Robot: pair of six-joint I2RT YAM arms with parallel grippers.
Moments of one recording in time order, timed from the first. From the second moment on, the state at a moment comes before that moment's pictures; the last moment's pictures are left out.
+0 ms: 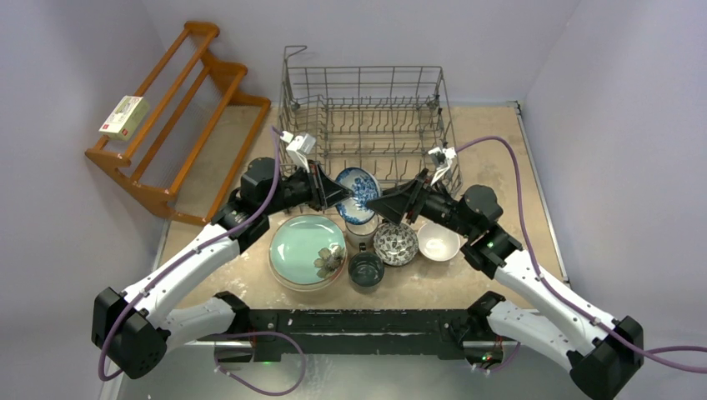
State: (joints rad) left arm -0.59 1.07 0.85 0.04 0.44 -0.64; right arm 0.64 0.86 0.67 0.27 -0.44 0.80
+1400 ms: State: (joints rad) left arm -0.59 0.92 1.10 -0.35 -0.09 -0.44; right arm 0.65 1.06 1.04 -0.03 0.08 0.45
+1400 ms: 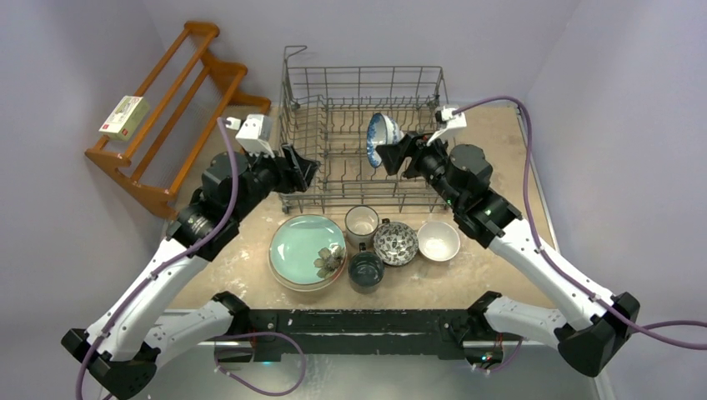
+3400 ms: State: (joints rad) left arm -0.59 0.82 0.88 -0.38 -0.15 -0.35; right arm 0.29 1.54 1.19 -0.22 0.03 -0.09
